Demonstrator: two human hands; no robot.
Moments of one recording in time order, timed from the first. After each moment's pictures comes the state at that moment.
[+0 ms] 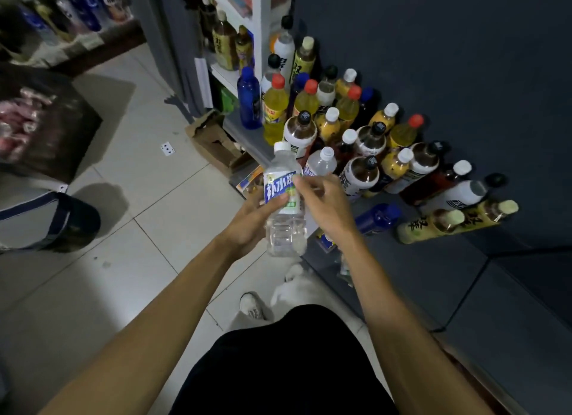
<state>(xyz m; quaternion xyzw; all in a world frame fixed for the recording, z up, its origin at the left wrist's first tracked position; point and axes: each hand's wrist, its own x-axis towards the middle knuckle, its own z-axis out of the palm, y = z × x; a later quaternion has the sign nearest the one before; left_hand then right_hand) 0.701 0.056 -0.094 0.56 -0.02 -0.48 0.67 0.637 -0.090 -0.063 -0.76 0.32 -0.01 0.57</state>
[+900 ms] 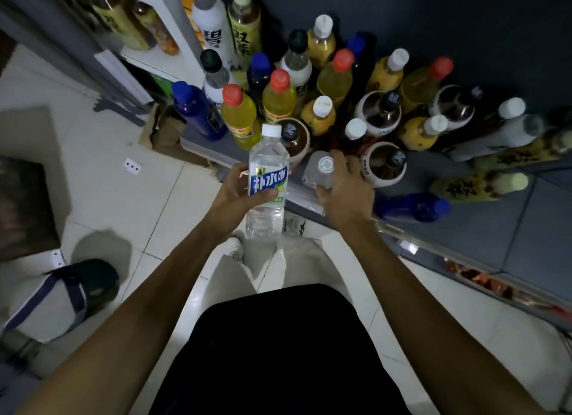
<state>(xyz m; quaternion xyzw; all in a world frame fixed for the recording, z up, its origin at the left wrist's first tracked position) 0.893 -0.008 -0.144 0.66 -0.09 -0.55 0.49 0.737 -0.145 -0.158 -0.85 0.49 0.05 0.20</state>
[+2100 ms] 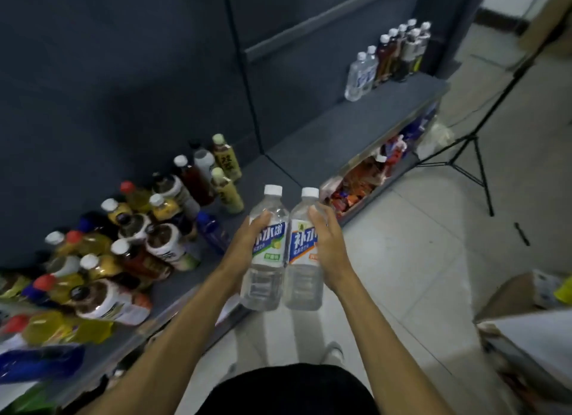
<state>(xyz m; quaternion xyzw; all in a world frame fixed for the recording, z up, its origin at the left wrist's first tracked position) 0.565 -0.039 -0.054 0.46 -0.36 -0.77 0.27 0.426 0.033 -0.041 -0.18 0.52 -0.65 0.53</state>
